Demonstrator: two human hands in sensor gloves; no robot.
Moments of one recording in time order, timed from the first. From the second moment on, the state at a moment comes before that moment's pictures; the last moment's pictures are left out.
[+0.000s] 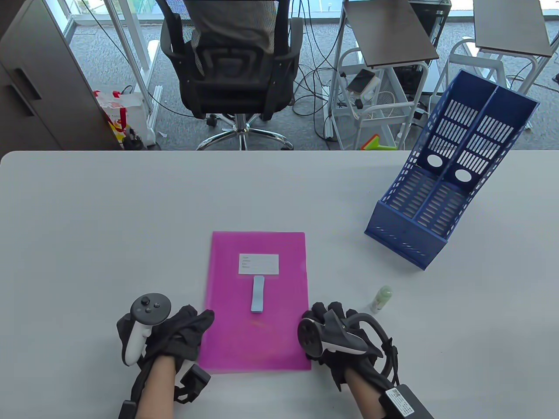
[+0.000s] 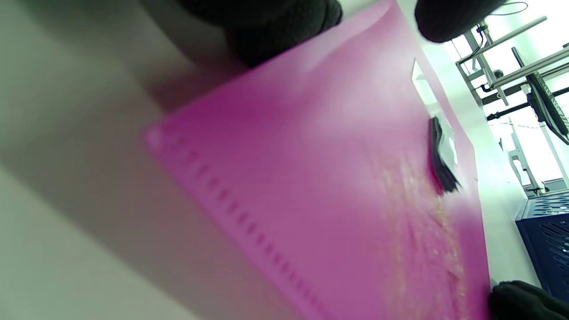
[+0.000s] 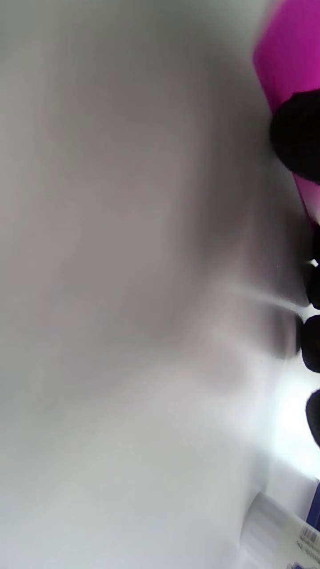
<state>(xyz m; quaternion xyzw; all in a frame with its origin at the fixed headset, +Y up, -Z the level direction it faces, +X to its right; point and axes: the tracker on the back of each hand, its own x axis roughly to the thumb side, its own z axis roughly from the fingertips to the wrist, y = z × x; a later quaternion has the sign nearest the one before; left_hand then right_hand) -0.255 -0.774 -0.221 -0.26 0.11 0.43 0.86 0.079 -0.760 -0.206 -0.20 -0.23 -0.95 0.08</state>
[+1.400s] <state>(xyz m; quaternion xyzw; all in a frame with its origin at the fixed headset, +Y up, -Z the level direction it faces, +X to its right) -0.223 -0.740 -0.227 -0.04 -0.07 0.43 0.90 0.239 -0.529 -0.218 0.08 0.39 -0.89 -0.22</state>
